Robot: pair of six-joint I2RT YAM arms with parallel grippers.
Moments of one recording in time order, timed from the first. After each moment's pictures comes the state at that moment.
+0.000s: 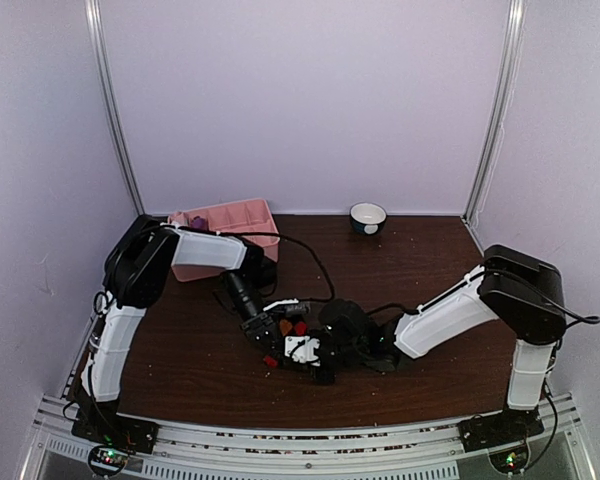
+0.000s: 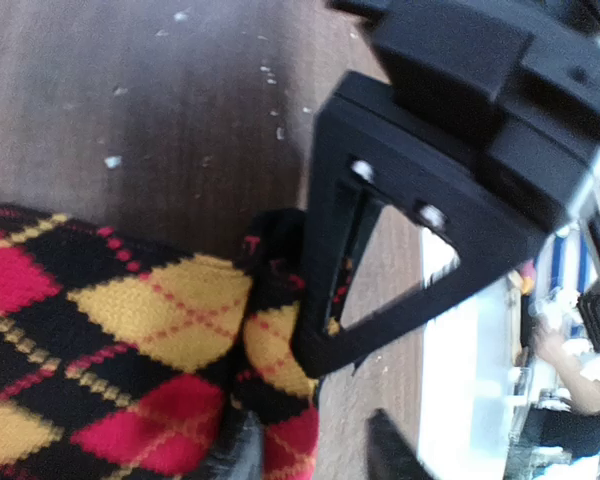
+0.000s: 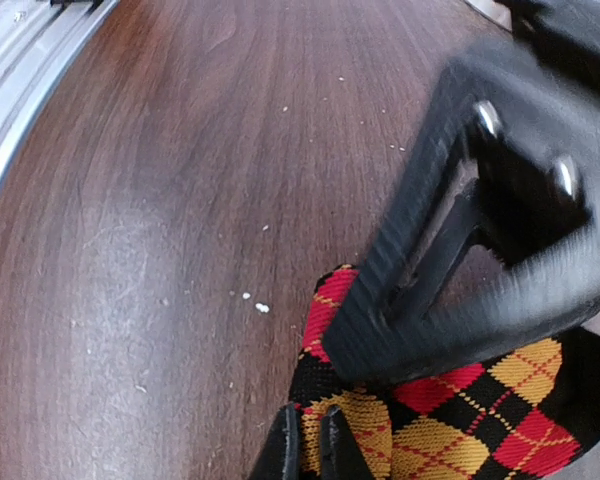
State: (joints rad) left arm -0.68 2.35 1.69 -1.27 0.92 0.86; right arm 1.08 1.93 0.88 0.38 -0.22 -0.46
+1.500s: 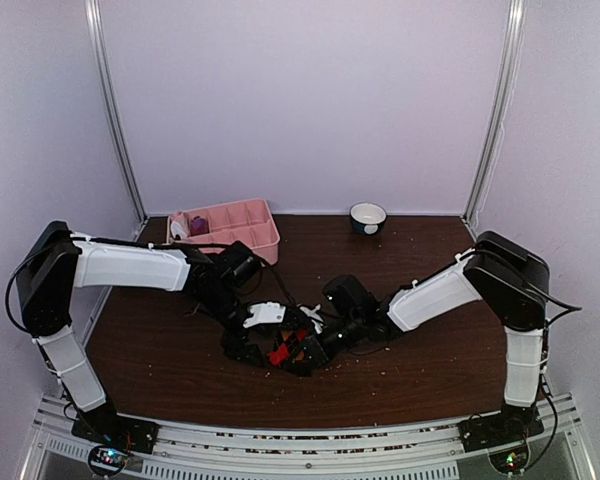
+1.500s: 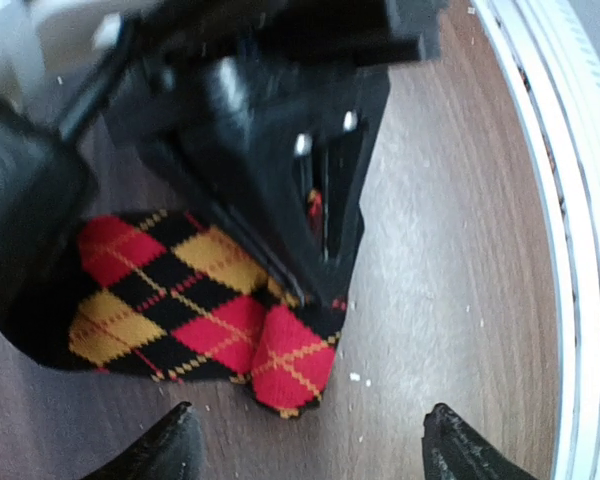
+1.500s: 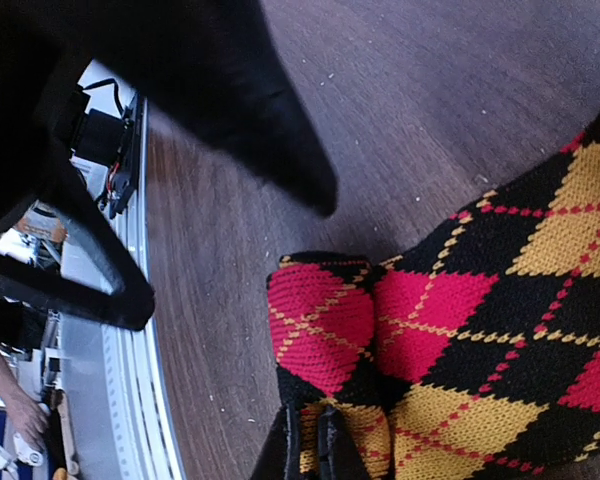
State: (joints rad) left arm -0.81 1.75 1.13 -0.64 0.47 0.80; right arm 0.91 2.01 1.02 0.21 -0.69 0.37
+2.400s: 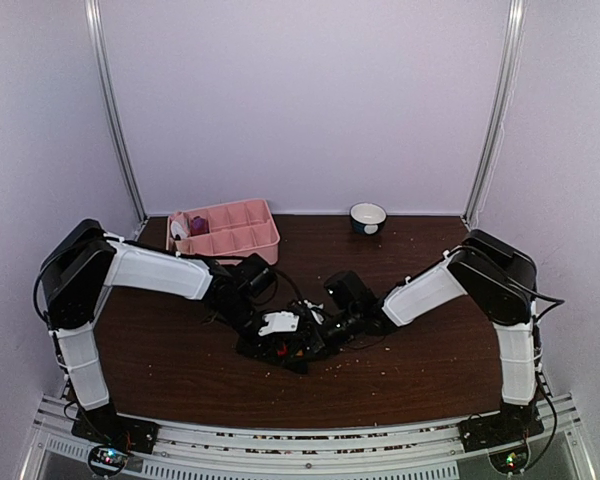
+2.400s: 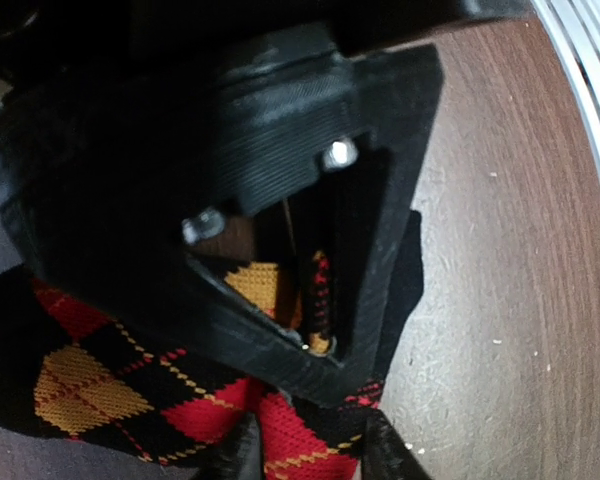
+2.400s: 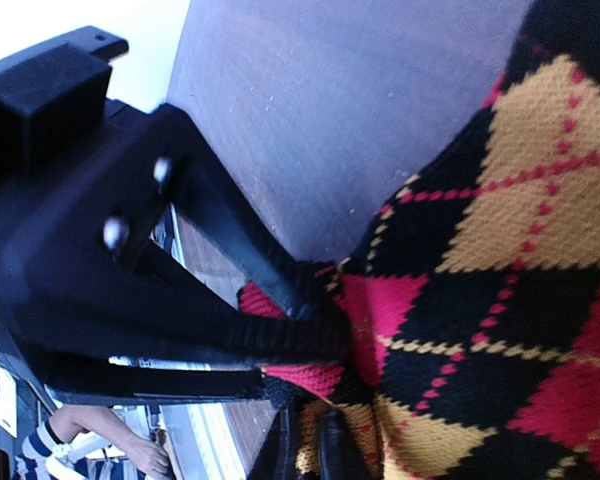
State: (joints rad) left arm -0.85 1.89 1.14 -0.50 0.45 0.77; right arm 0.87 2.10 1.08 0.26 -0.83 0.68
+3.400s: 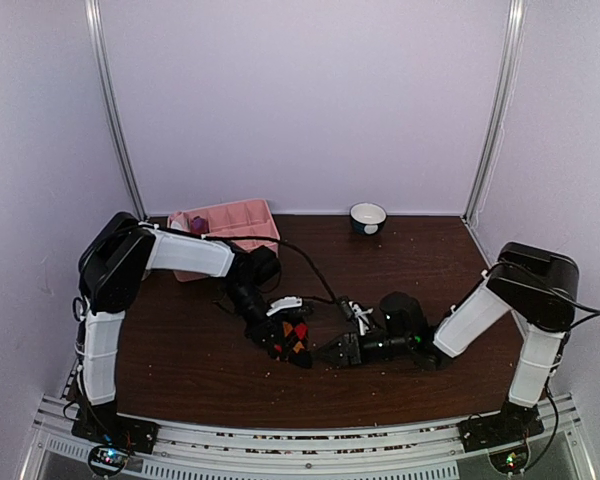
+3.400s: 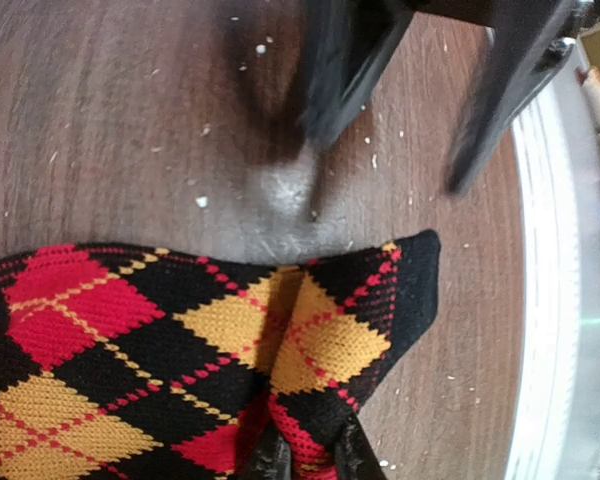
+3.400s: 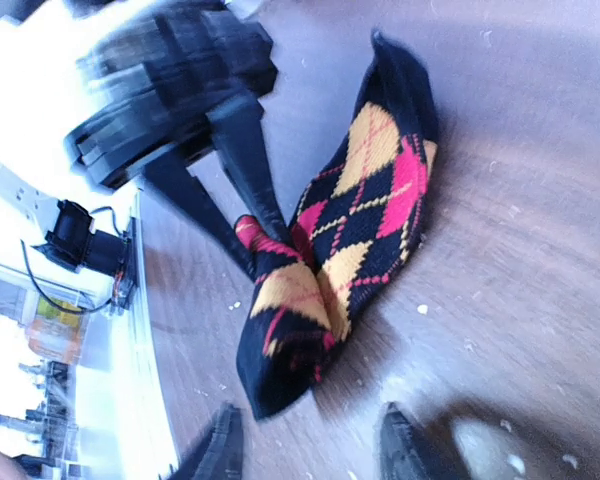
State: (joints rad) left arm -0.74 2.15 1.45 -0.82 0.71 0.66; right arm 0.85 1.87 0.56 0.85 -0.50 0.72
